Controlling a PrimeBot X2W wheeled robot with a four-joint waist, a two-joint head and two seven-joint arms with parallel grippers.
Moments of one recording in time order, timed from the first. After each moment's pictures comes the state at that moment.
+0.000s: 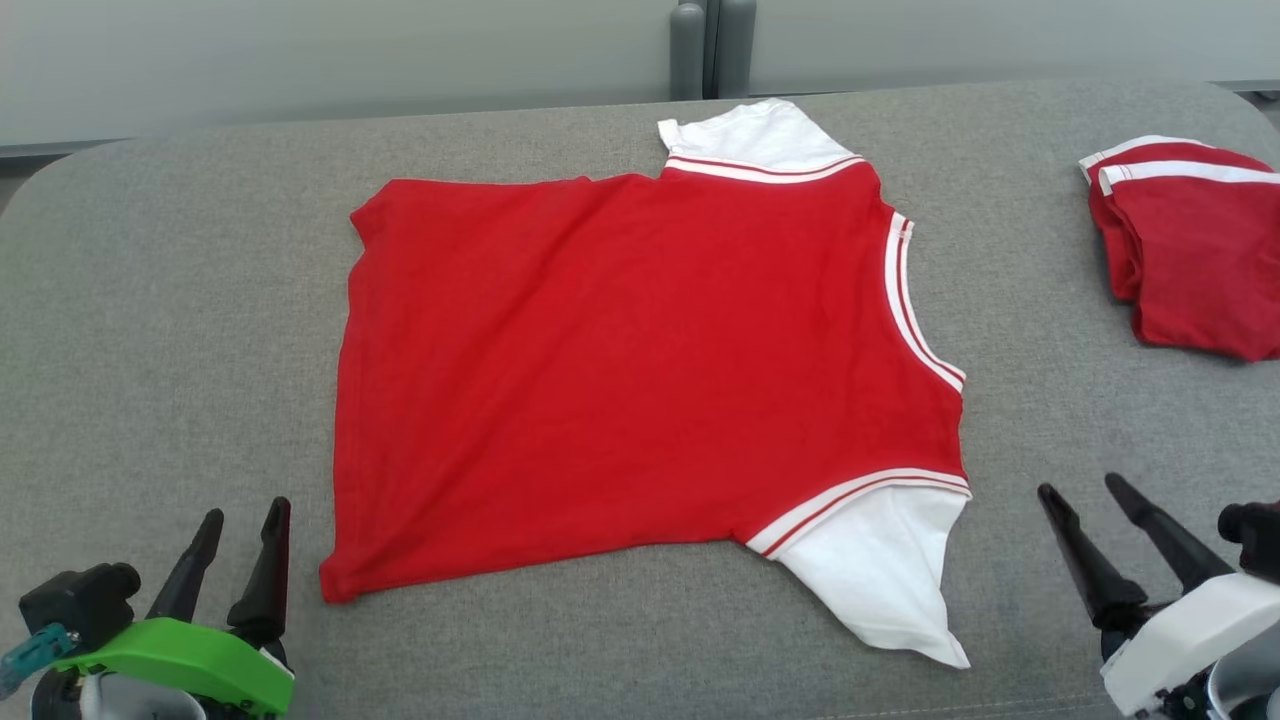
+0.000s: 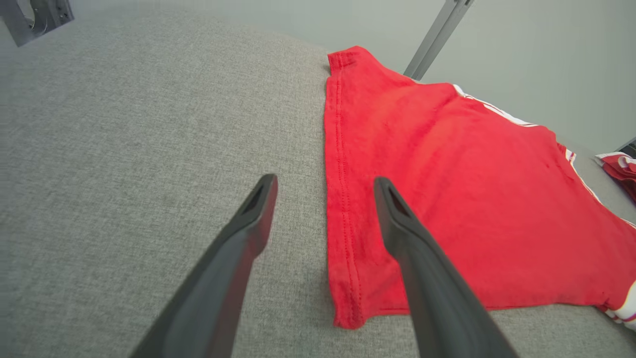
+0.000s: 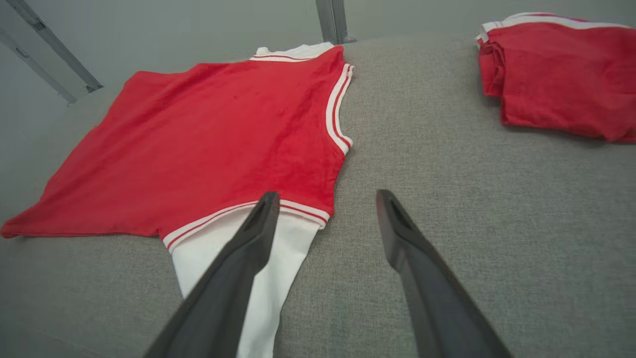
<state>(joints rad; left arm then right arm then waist) -0.05 0.35 -0.32 0.32 -0.85 -0.06 -0.25 0.21 -0.57 0.36 -0.15 0.72 -0.12 -0.04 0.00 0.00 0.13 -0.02</state>
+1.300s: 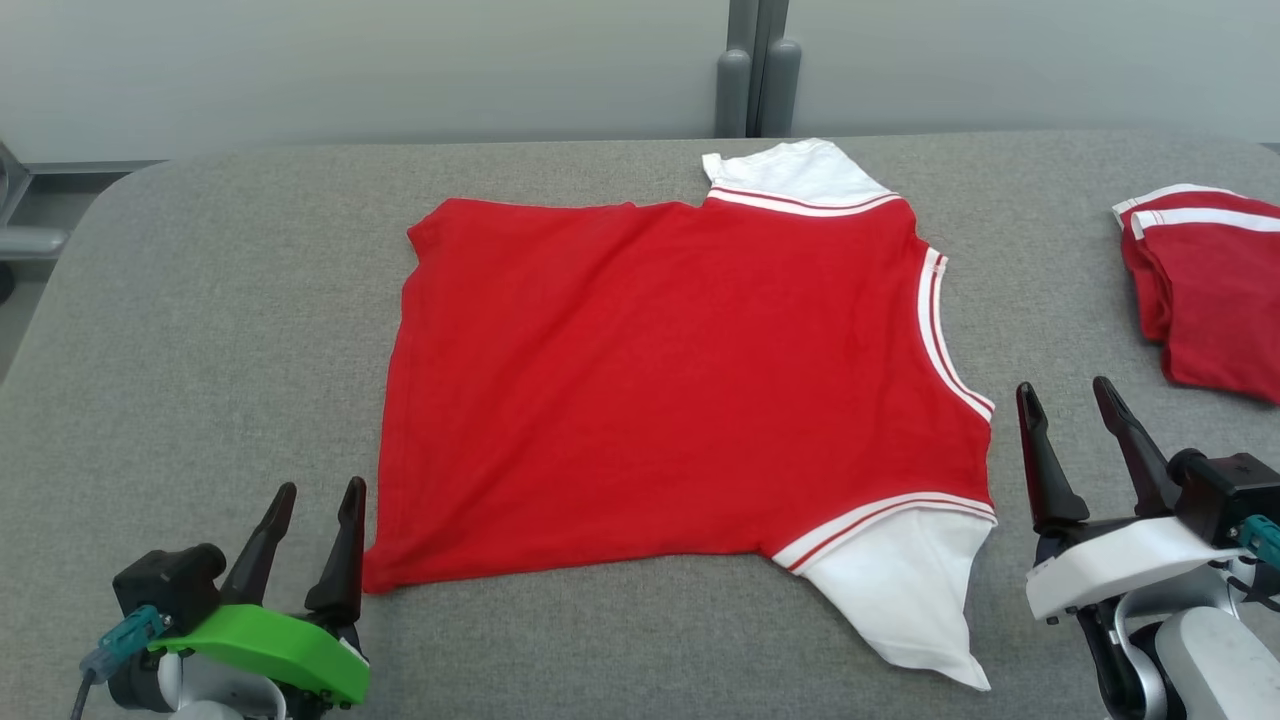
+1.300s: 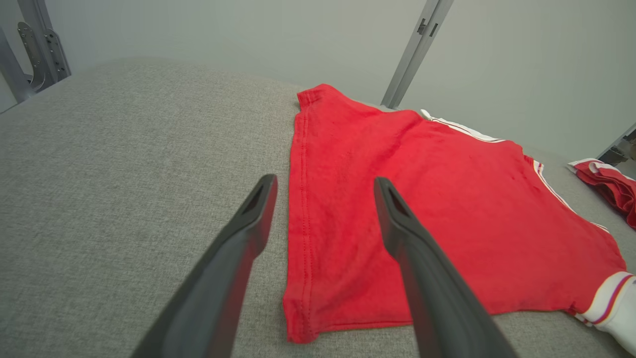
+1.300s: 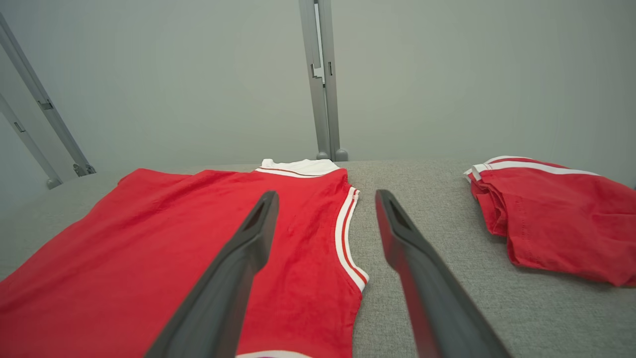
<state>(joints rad) -0.07 0.23 -0.29 0.28 -0.67 -0.06 -0.25 0.02 -0.31 0.27 0.06 0.42 -0.13 -0.25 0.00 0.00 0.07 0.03</state>
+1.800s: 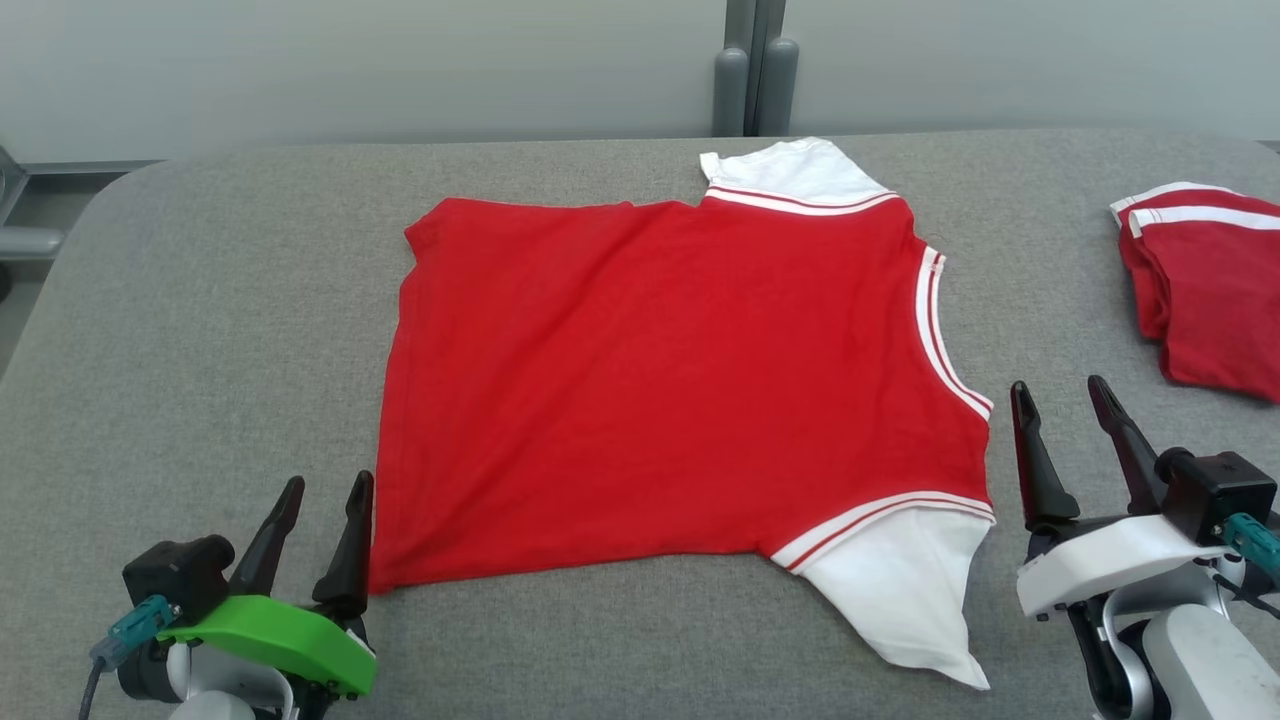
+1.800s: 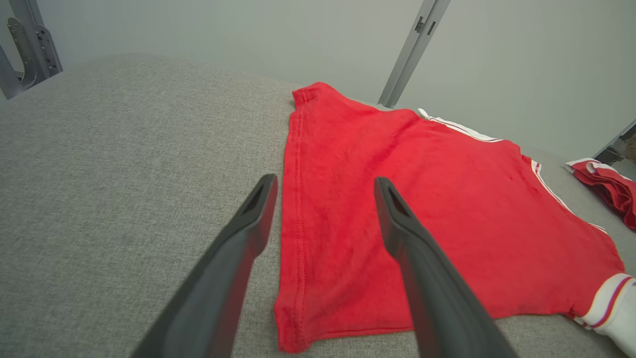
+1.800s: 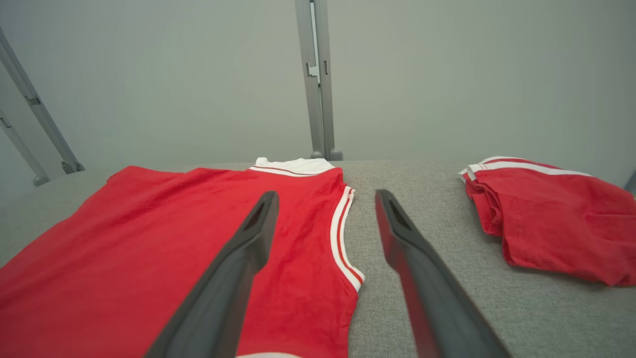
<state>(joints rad) -0.09 0.21 -0.29 0.32 -0.66 -0.08 -0.25 0.01 -0.27 0.25 0.09 0.37 -0.12 -0.25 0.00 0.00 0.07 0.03</state>
